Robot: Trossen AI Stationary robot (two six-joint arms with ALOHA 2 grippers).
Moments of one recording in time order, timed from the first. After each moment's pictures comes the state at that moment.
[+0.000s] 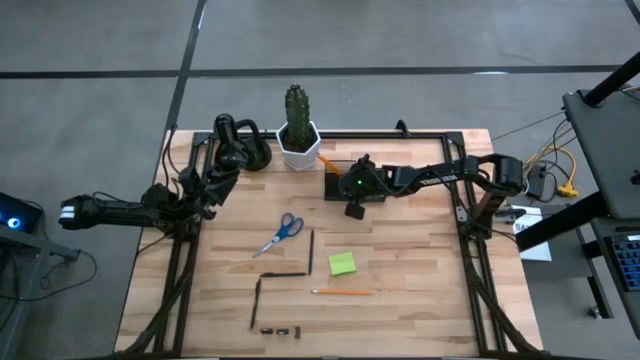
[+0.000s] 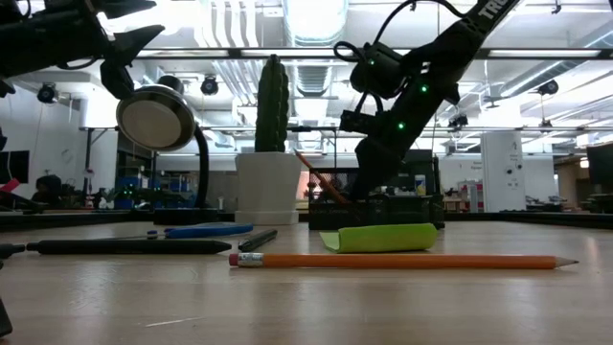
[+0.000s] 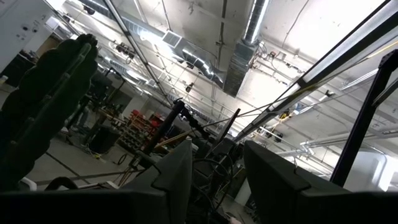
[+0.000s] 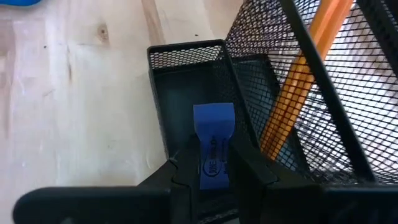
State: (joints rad) left arm 0.02 0.35 0.03 0.80 -0.30 -0.46; right arm -0.25 1.74 0.93 -0.10 0.15 -0.06
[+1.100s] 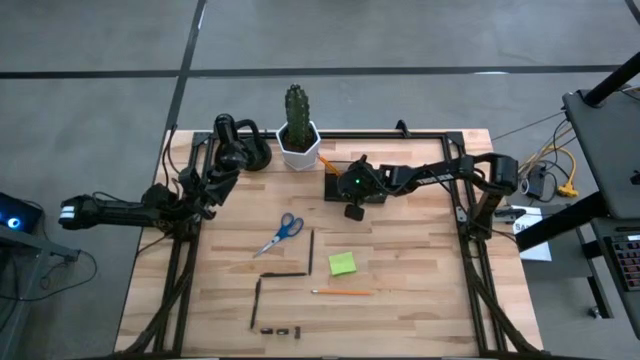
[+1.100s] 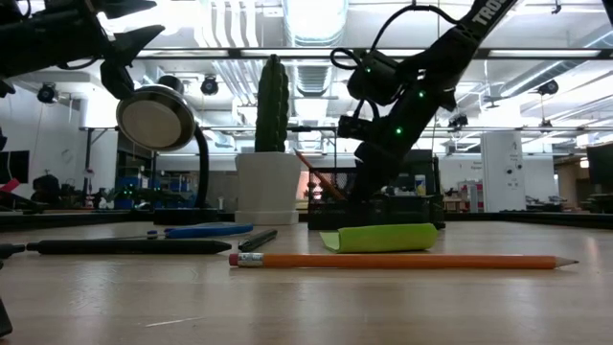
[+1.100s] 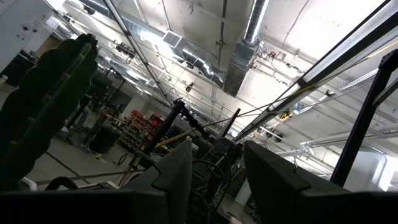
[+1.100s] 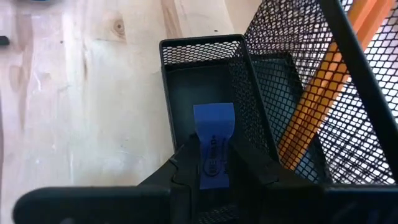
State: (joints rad) left arm 0.02 0.35 0.03 0.80 -0.30 -0.46; right arm -0.26 1.77 0.94 -0.09 0.07 -0.07
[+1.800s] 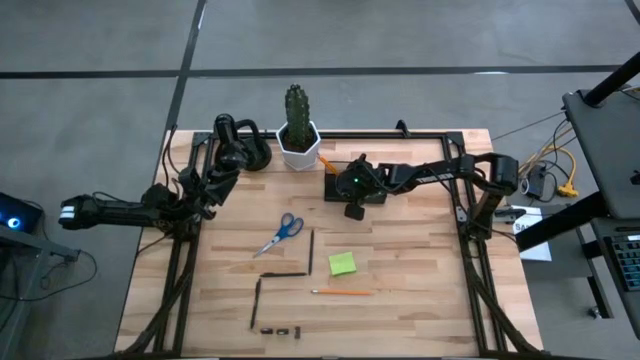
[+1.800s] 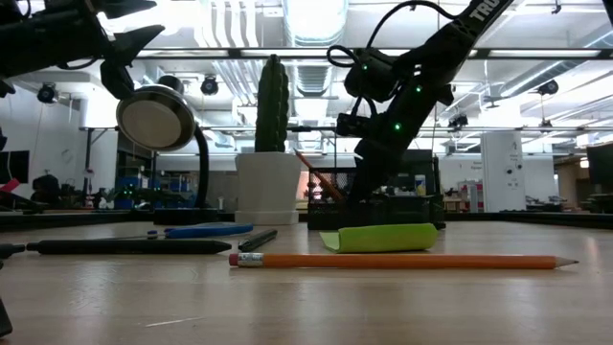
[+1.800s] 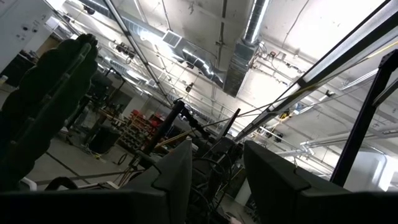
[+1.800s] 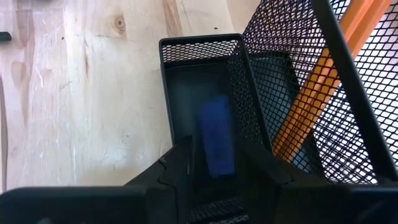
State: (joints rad) left arm 0.02 0.35 0.03 0.80 -0.30 -0.46; right arm -0.26 1.77 0.98 -0.16 0.07 -0.08
